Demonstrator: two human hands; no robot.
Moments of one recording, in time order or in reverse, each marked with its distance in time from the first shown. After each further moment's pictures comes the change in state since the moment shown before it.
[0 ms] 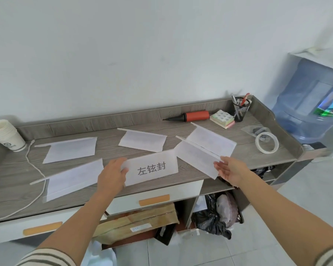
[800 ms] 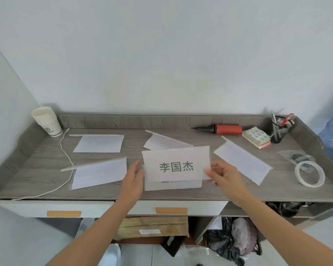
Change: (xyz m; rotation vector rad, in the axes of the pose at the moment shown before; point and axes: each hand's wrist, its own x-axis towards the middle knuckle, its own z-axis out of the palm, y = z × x) left_hand -0.015 -0.005 0.003 -0.754 0.036 -0.268; right_hand -0.041 0.016 0.091 -0.664 -0.469 -0.674
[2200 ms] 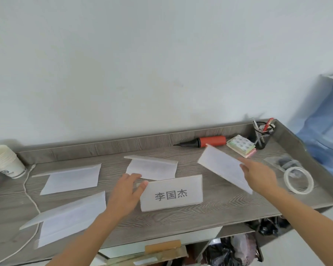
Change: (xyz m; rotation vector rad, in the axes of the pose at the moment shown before) left_hand 0.069 0.053 0.018 0.568 -0.189 0.339; right_hand 0.078 0.038 -0.136 -1.022 0.314 0.181
